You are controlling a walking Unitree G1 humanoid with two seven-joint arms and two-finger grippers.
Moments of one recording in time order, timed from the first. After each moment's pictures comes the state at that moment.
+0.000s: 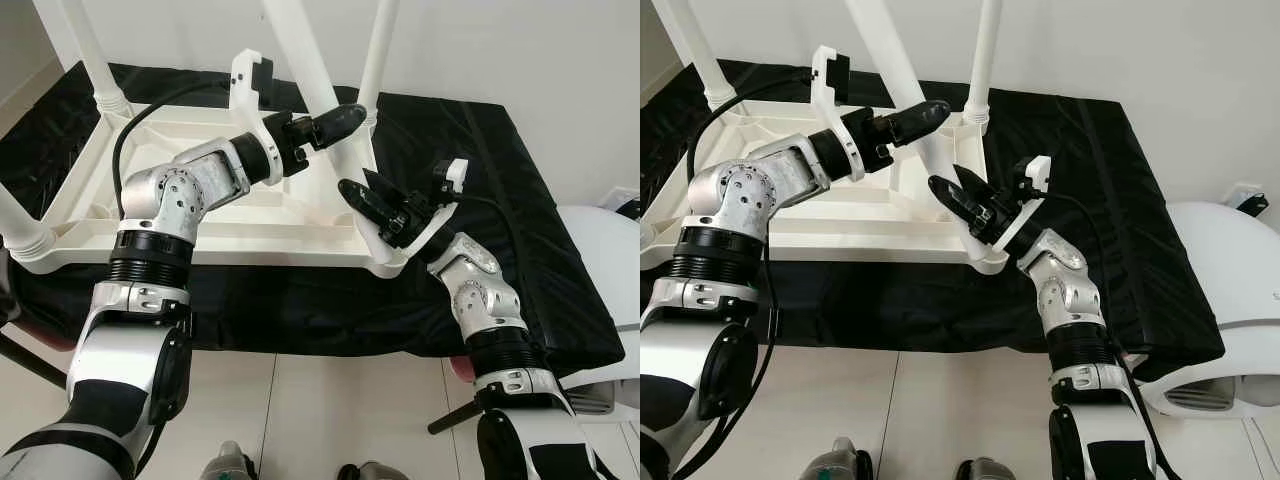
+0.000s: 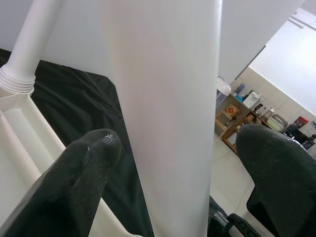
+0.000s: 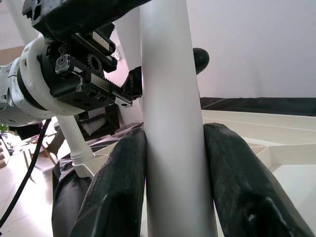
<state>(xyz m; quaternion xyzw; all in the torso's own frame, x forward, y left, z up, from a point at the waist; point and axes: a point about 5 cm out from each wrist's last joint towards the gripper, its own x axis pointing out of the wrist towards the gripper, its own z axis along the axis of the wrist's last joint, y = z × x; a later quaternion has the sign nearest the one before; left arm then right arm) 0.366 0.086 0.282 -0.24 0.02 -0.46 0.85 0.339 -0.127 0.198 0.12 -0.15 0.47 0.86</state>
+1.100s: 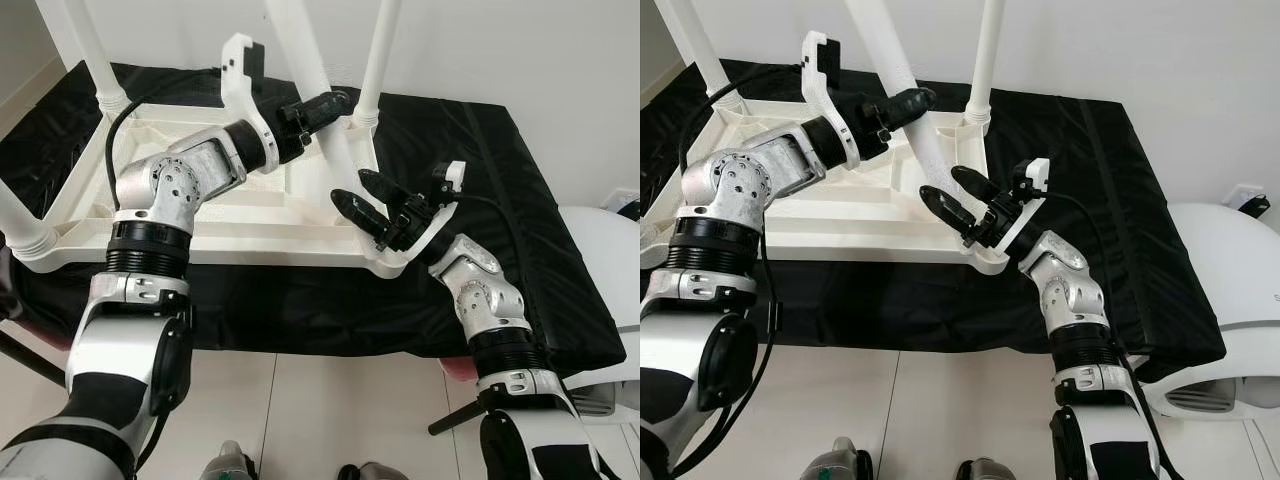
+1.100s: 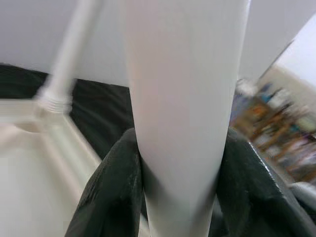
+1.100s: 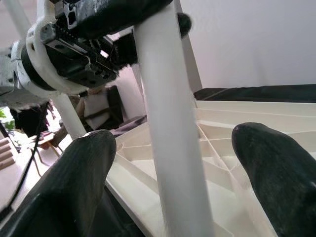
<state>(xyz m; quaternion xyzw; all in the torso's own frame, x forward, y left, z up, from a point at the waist) 0.375 0.097 0.298 -0.18 -0.01 -0.42 0.89 0.341 -0.133 0.197 0.13 -0.13 0.47 0.87</state>
